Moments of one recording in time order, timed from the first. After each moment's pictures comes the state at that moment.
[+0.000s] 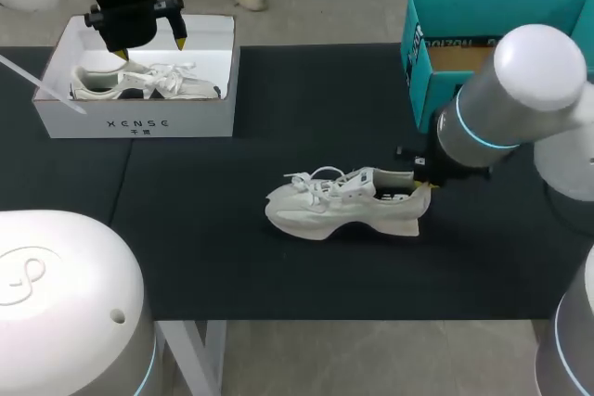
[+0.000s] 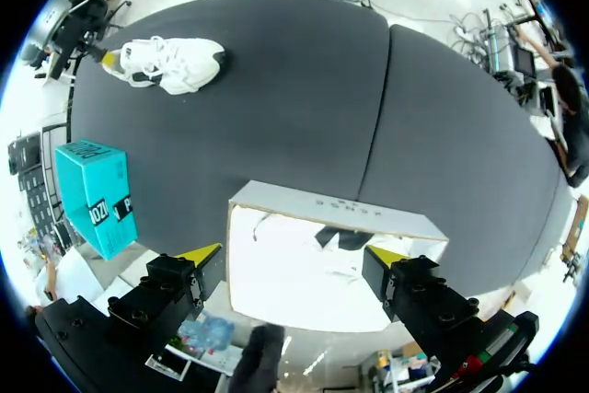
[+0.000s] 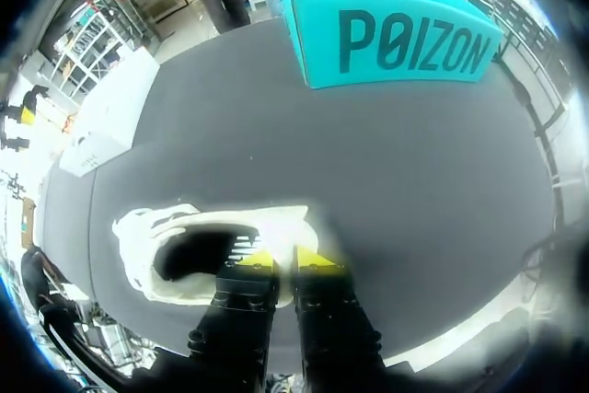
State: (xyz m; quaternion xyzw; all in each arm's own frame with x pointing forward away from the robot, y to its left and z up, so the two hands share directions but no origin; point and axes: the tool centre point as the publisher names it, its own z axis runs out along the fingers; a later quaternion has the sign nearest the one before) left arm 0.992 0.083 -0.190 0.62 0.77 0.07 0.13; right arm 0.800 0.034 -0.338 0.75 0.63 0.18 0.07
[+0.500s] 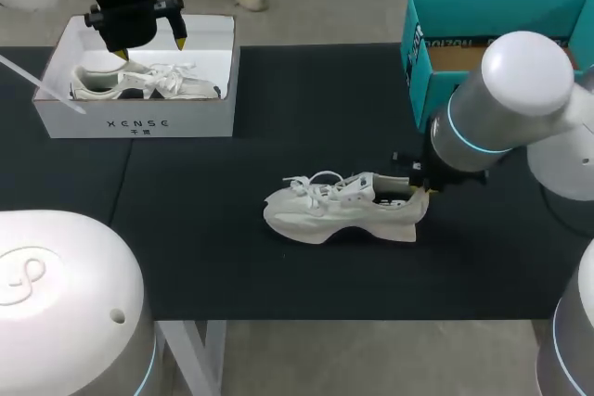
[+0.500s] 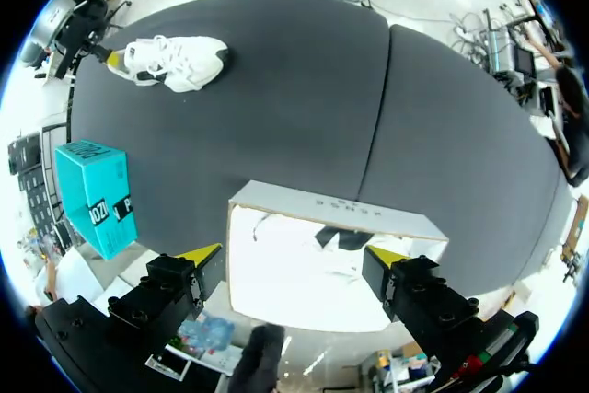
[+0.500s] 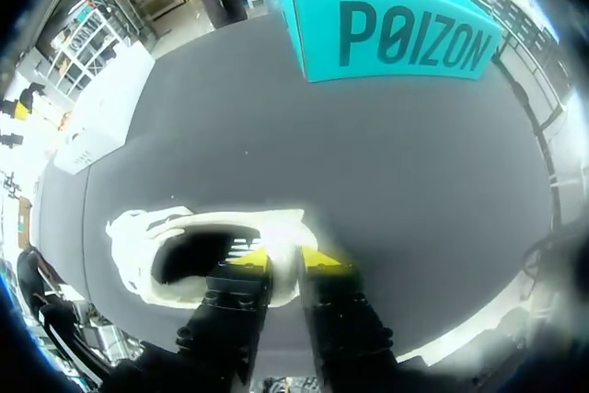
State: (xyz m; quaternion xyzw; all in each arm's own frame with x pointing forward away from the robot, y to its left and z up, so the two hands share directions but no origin) left arm 0.992 0.083 -0.190 0.62 0.77 0.07 0.13; right arm 0.802 0.035 -0.347 0.76 0.63 0.17 0.07
